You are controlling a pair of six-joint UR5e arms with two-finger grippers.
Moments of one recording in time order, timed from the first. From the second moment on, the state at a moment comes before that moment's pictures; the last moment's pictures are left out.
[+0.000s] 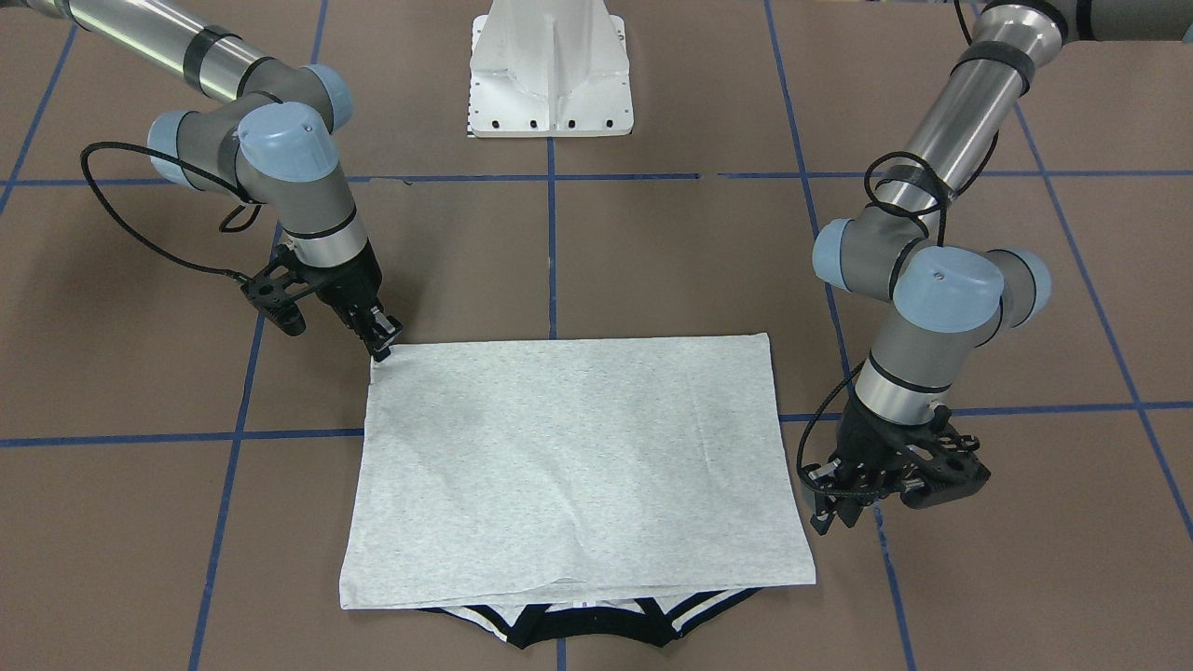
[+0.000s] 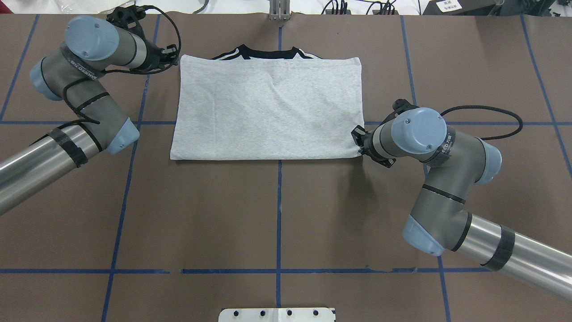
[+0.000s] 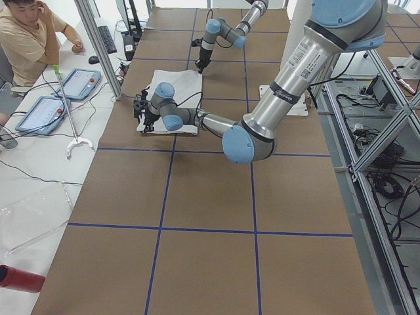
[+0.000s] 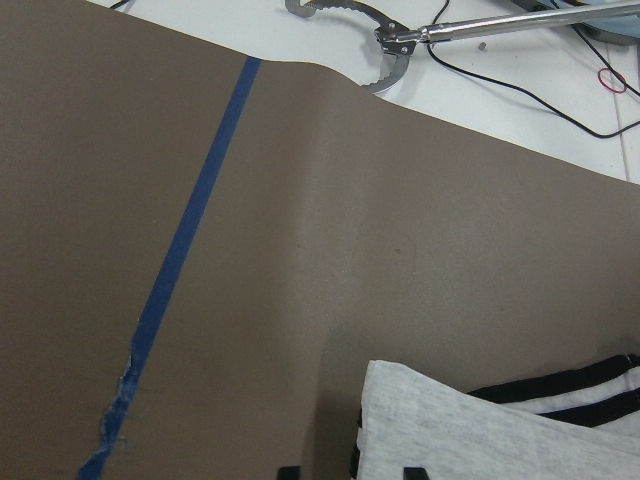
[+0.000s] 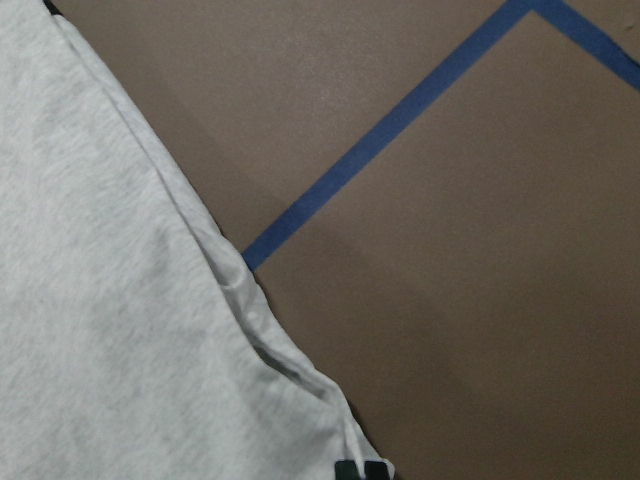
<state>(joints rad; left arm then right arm) -0.89 -2.22 -1.15 -2.36 -1.79 -1.30 0.60 -1.18 1.68 -1.21 1.73 1.92</state>
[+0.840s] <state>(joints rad) -0.88 -2.06 -1.44 -2.34 -2.03 -1.38 0.46 -1.49 2.17 -1.36 2.17 1.98</state>
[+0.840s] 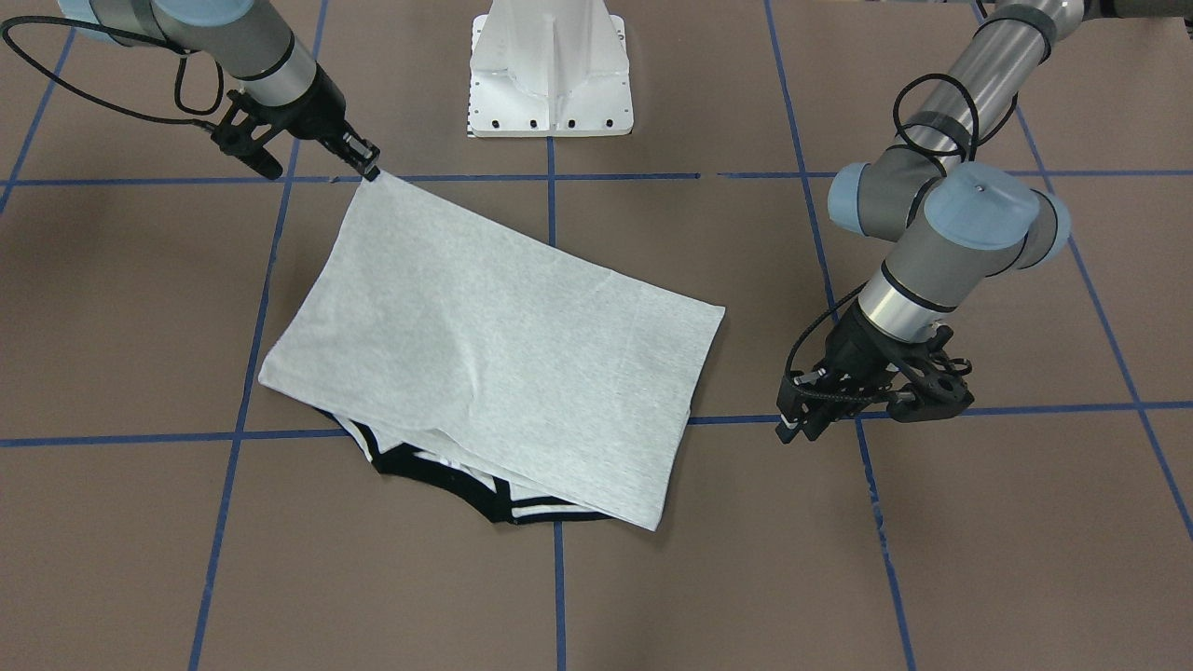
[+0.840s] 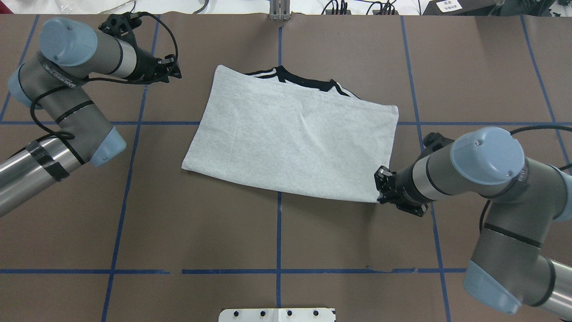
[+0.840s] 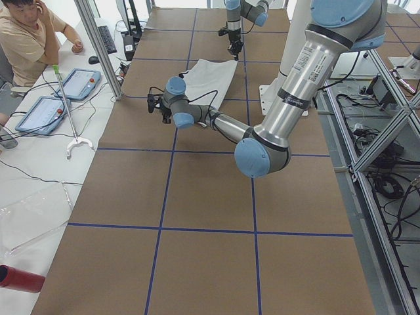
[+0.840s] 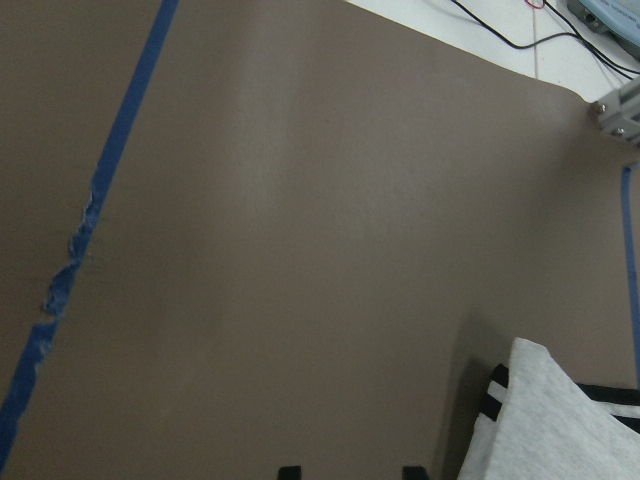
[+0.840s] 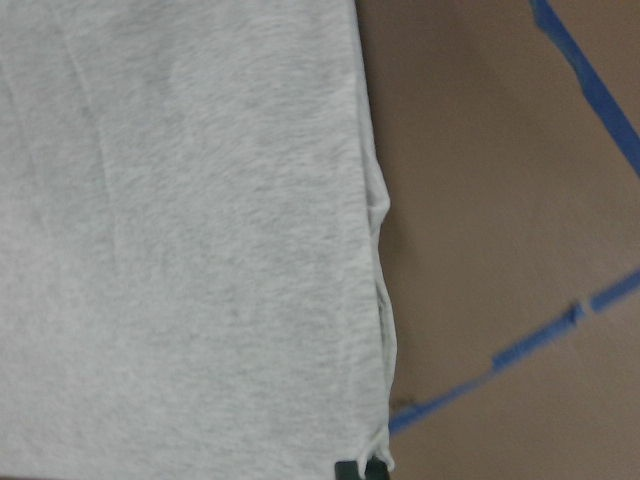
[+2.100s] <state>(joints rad) -0.51 -1.83 -1.84 -2.30 -2.07 -1.94 0.57 -1.45 2.12 -1.36 2.27 2.03</state>
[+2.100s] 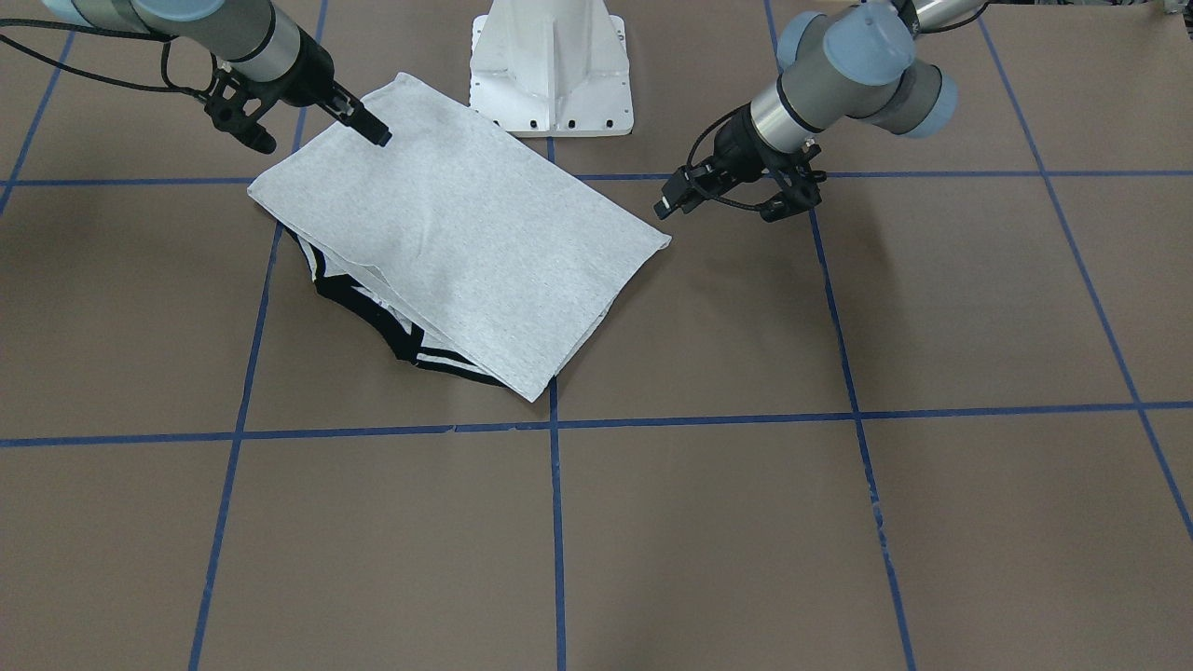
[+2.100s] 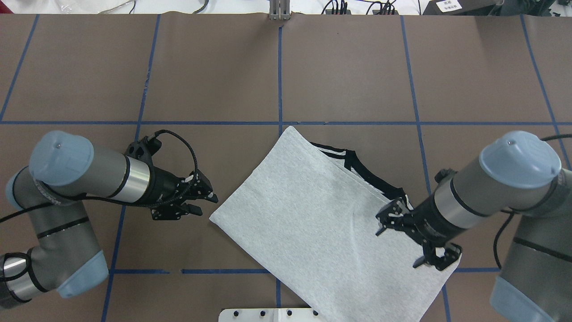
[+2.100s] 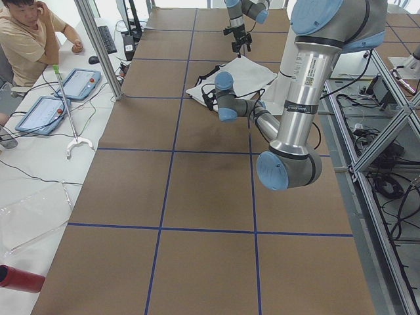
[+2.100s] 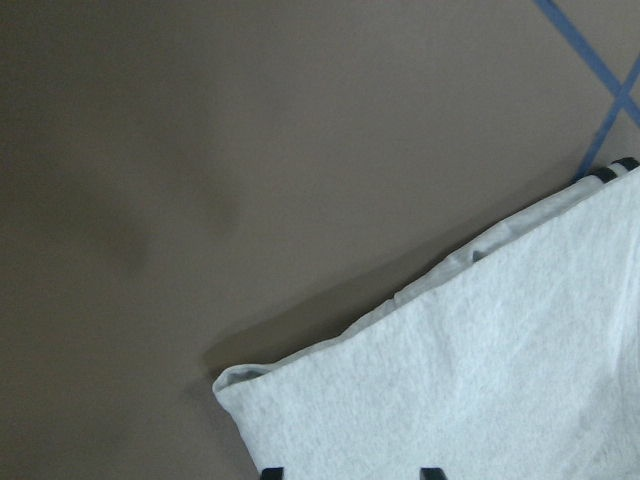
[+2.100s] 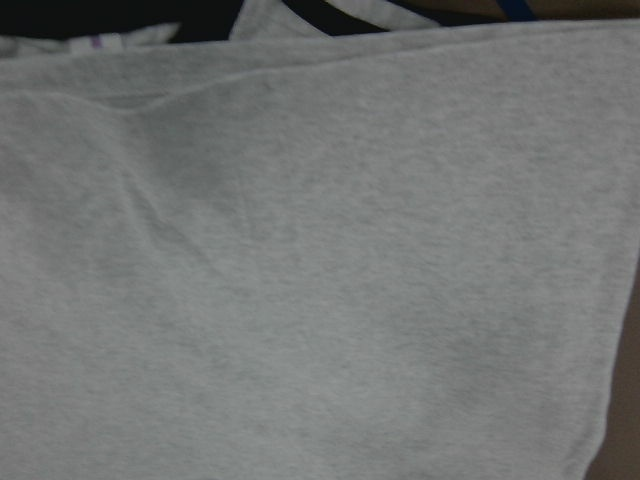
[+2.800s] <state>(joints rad) -0.40 -1.87 -1.82 -2.19 -1.95 -1.99 0.66 -1.26 2.00 -1.36 1.91 2.02</state>
